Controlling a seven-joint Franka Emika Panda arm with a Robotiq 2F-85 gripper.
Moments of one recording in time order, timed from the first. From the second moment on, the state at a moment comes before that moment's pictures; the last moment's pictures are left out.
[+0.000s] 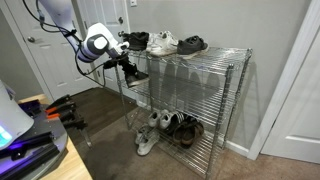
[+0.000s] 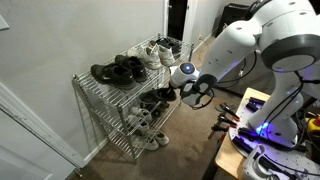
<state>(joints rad) 1.08 0.76 -0.71 -2.35 0.31 3.23 0.15</state>
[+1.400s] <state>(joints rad) 1.55 0.80 -1.40 -2.65 0.25 2.76 0.58</state>
